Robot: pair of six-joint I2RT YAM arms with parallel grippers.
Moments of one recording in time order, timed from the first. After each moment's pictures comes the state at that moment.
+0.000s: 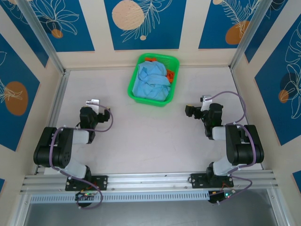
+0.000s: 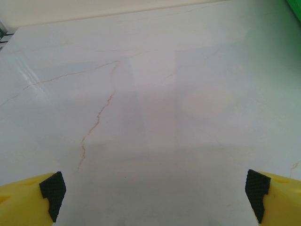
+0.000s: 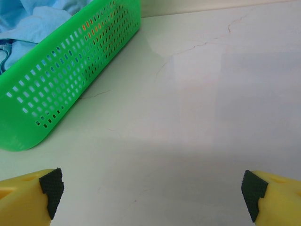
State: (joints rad) left arm -0.07 1.54 0.40 0.72 -0.05 0.06; right arm -0.02 1.52 0.42 0.68 -0.26 0.08
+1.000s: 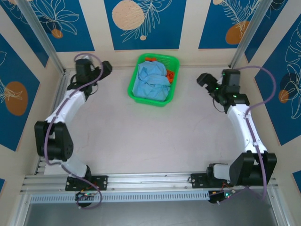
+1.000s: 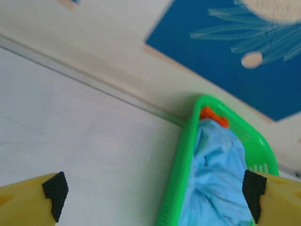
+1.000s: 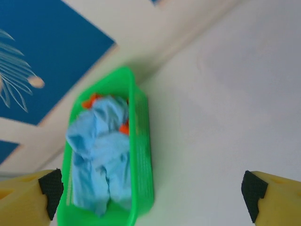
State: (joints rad) left arm -0.15 1.67 1.39 -0.17 0.07 -0.61; right arm 0.01 1.29 1.18 -0.56 -0.21 0.70
